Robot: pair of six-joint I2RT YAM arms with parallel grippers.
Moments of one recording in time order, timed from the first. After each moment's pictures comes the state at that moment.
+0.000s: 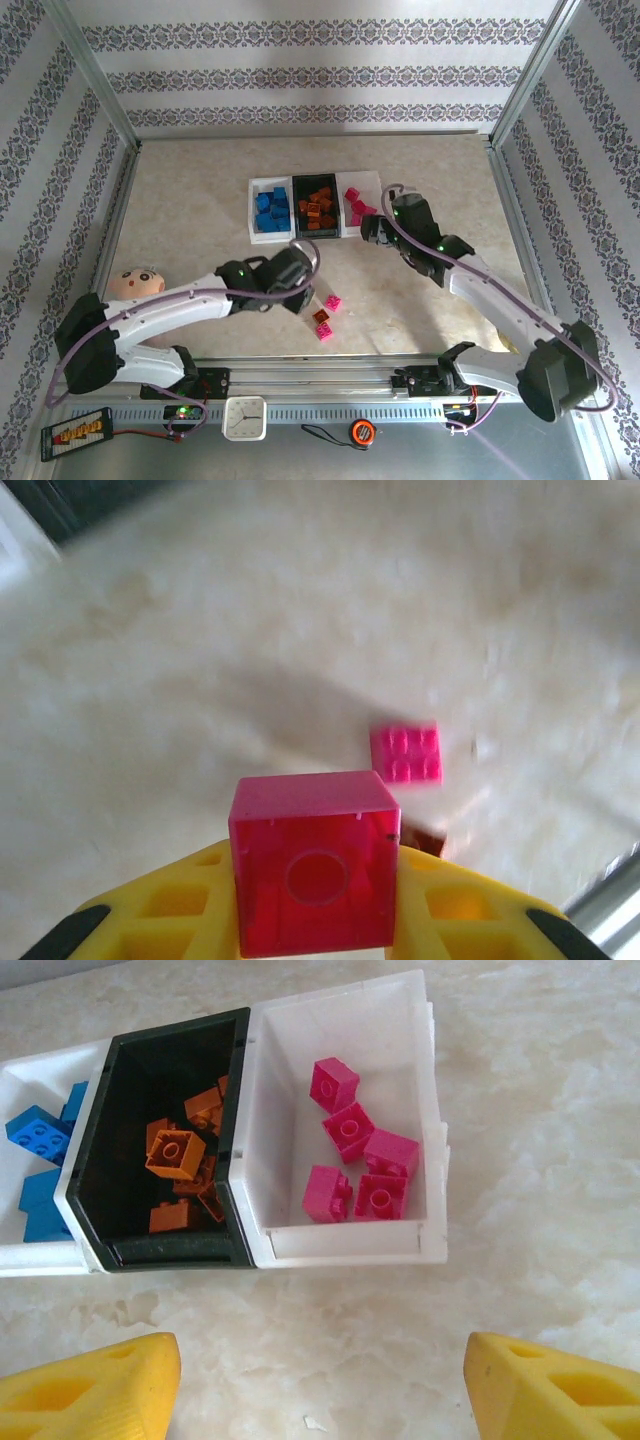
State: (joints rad) left arm -0.89 1.33 0.98 -0.59 -0.09 -0.41; right arm 0.49 1.12 0.81 -0.37 0.12 0.48
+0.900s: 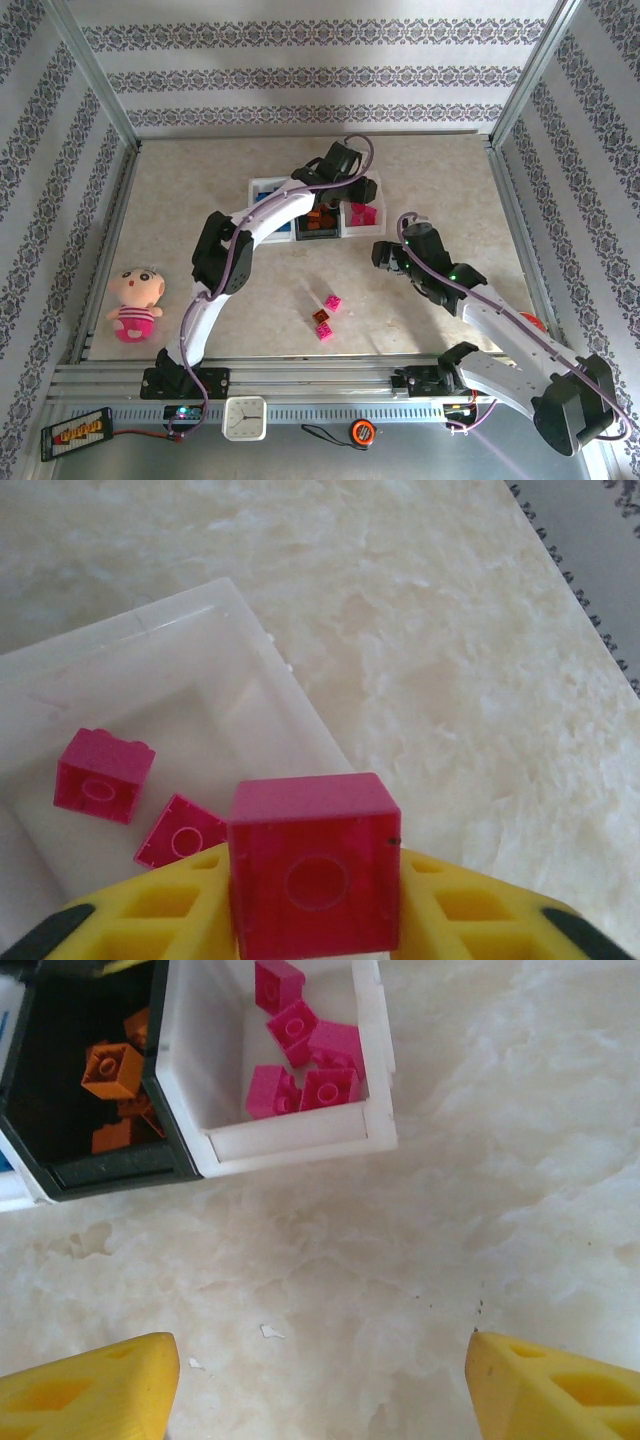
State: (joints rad) left arm -0.63 2.33 2.08 -0.48 0.19 -0.39; right arm 0.50 0.97 0.63 -0.42 0.12 0.55
